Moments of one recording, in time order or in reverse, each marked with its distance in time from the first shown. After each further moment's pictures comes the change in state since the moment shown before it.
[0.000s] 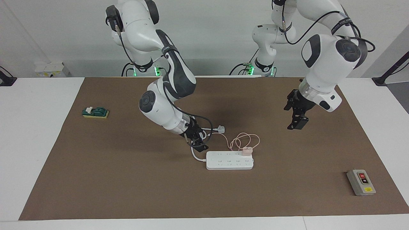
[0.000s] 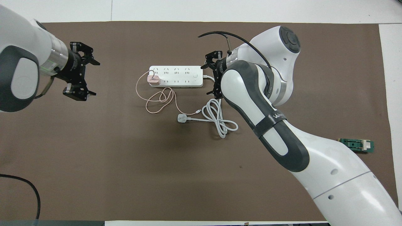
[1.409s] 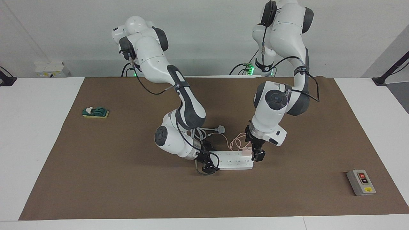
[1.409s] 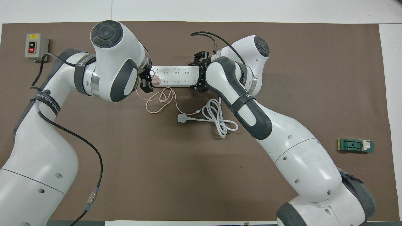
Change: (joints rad) left arm -0.206 0.313 0.025 0.089 0.101 0.248 -0.333; right arm 0.006 0.333 0.012 0.300 0.131 0.036 0.047
